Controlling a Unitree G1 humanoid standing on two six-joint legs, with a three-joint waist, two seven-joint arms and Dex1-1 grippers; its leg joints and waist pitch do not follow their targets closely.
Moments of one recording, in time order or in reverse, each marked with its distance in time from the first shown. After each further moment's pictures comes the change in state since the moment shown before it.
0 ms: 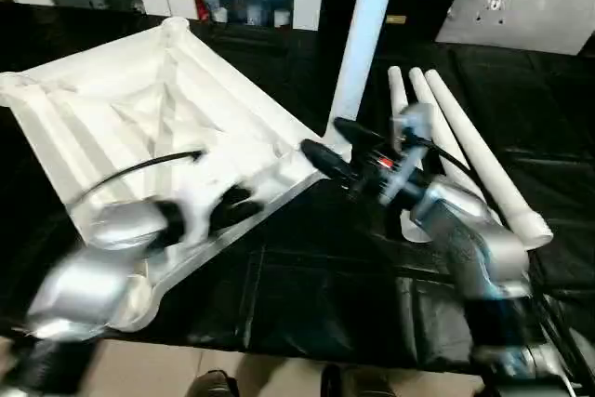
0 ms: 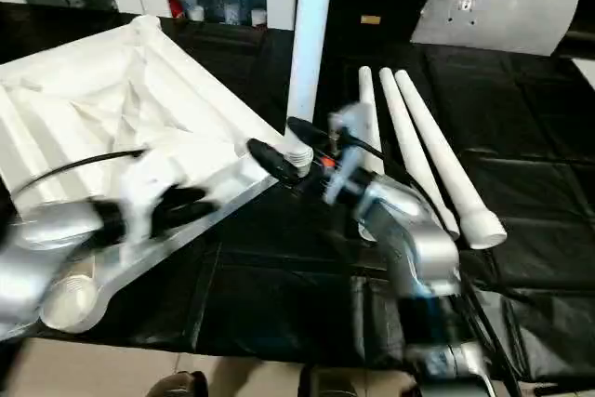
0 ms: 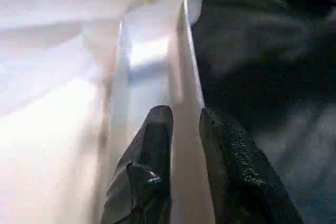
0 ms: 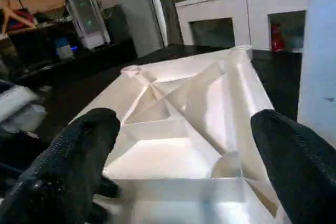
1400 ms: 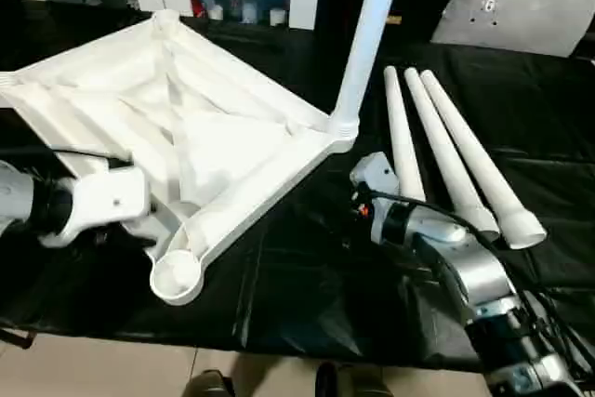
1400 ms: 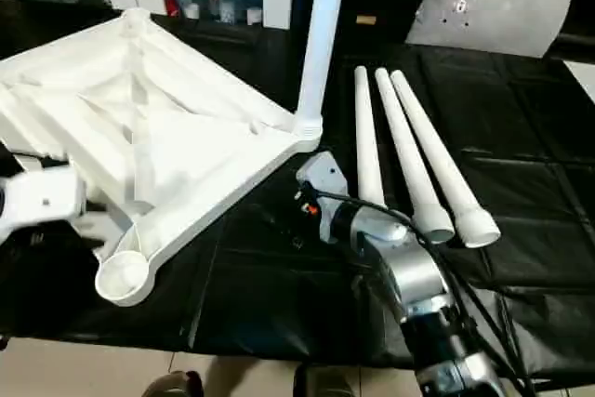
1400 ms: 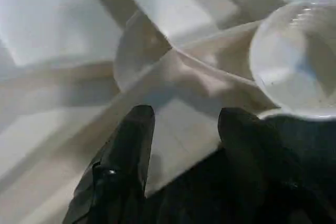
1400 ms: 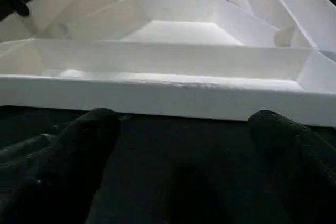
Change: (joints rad) left arm -0.018 0.560 -0.046 0.177 0.078 -0.406 -0.419; right arm 0.104 -0.100 0.227 0.041 -0.244 -0.098 -0.018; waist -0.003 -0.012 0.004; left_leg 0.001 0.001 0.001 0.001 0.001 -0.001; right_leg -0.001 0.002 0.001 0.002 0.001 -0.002
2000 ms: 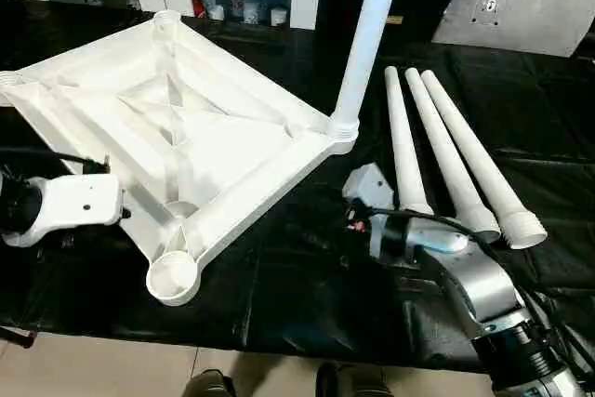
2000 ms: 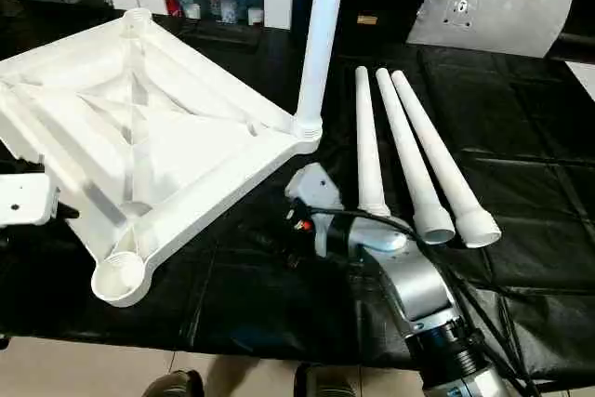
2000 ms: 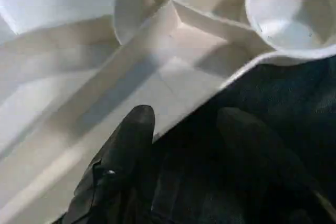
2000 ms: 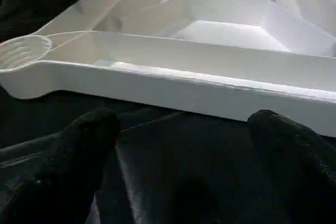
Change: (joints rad) left arm 0.006 0.060 0.019 0.103 0.004 -0.111 -0.046; right arm 0.042 -0.043 0.051 -0.111 0.015 0.031 0.081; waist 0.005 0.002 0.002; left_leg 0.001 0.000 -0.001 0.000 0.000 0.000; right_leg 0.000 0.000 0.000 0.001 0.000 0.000
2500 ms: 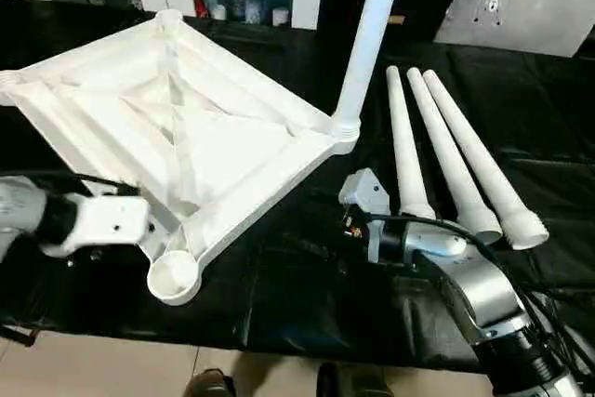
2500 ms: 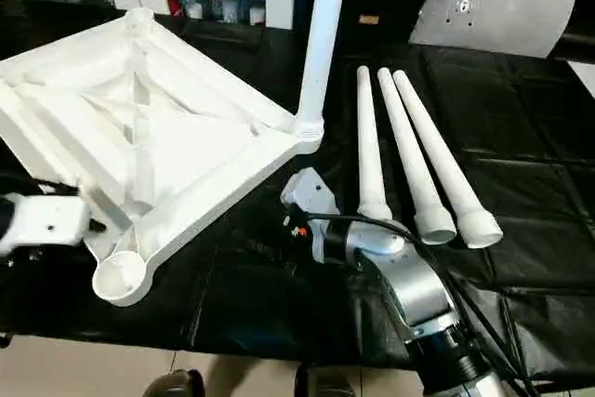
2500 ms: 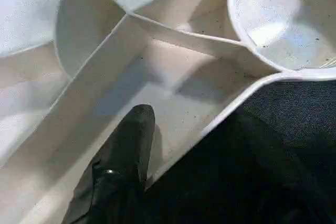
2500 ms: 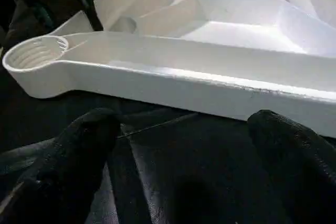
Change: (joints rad) left arm -0.072 -0.105 -0.115 0.112 0.090 -0.144 0.007; right arm 0.017 -0.005 0.010 -0.043 0.003 0.021 0.010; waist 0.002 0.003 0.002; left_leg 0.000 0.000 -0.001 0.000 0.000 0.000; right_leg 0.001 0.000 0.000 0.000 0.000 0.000
